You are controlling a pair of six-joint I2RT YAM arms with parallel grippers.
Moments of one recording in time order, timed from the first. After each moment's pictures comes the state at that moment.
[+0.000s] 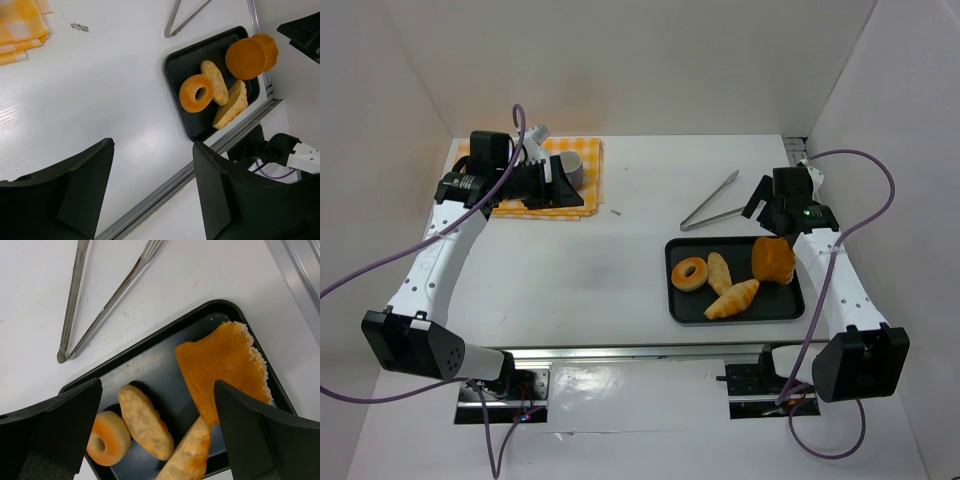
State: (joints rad) left arm -0.13 1.38 1.47 -0.81 0.59 -0.27; right arm 0.06 1.22 1.10 -0.68 0.28 0.53
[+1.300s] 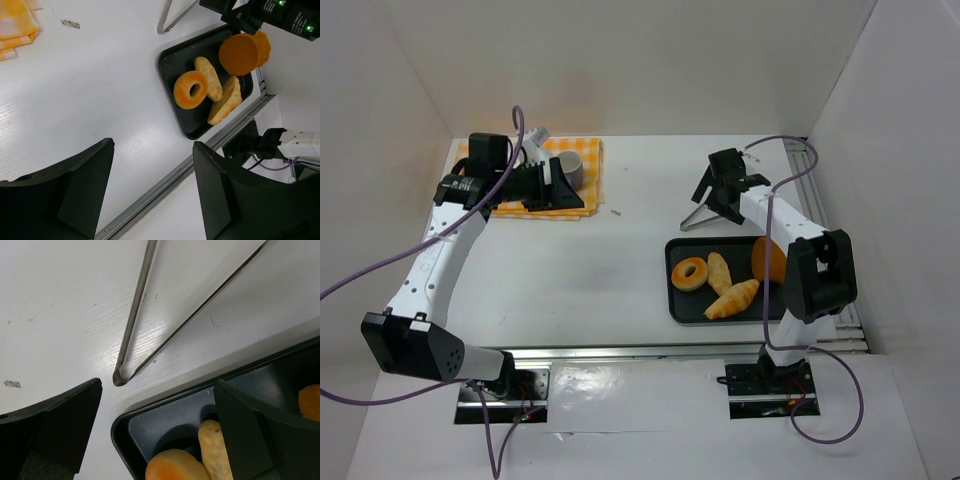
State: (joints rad) left arm -0.12 1.37 1.45 -0.80 0.63 -0.27; right arm 0.27 1.71 1.32 -0.53 0.29 0.71
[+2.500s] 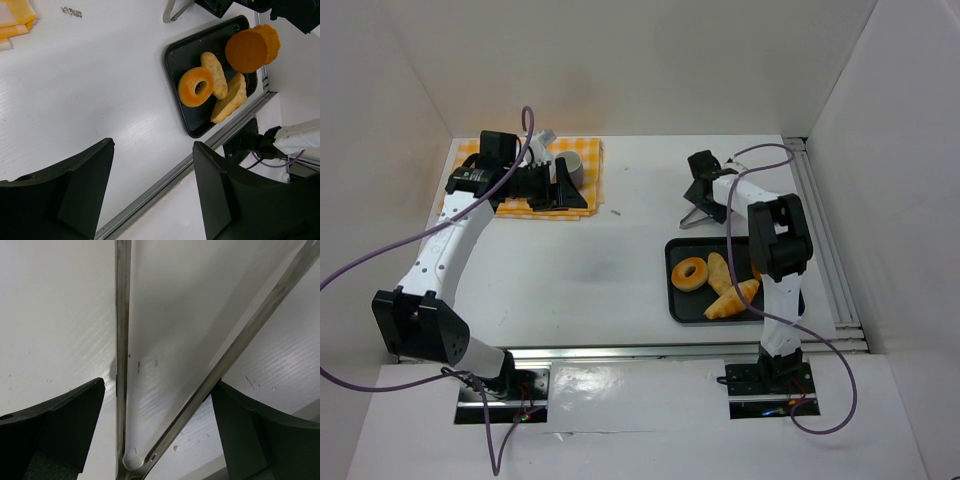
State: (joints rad) left arm -0.12 1.46 1.46 -0.81 0.64 -0.27; right arm 0.29 2.12 1.55 -0.52 0.42 0.93
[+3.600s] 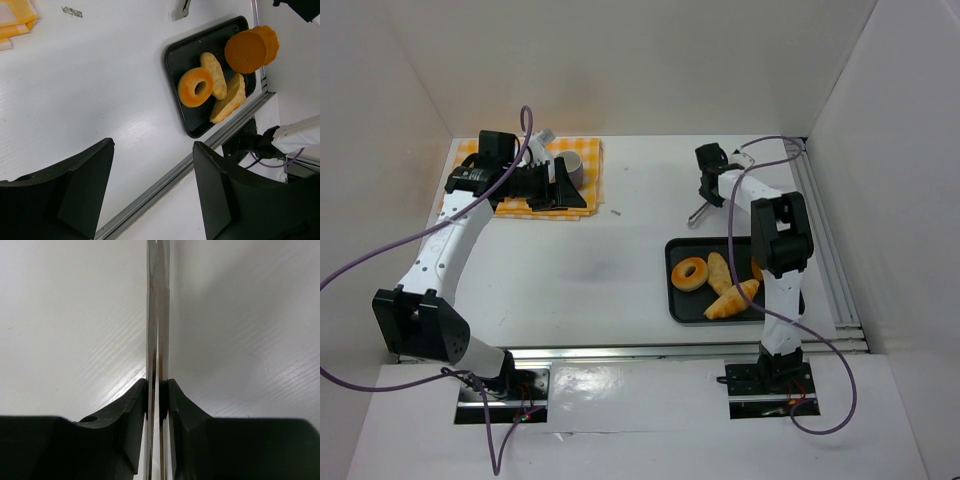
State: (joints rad) left arm -0.11 1.46 1.46 -0.81 0.65 -0.27; right arm 0.24 2.16 1.62 -0.46 0.48 0.90
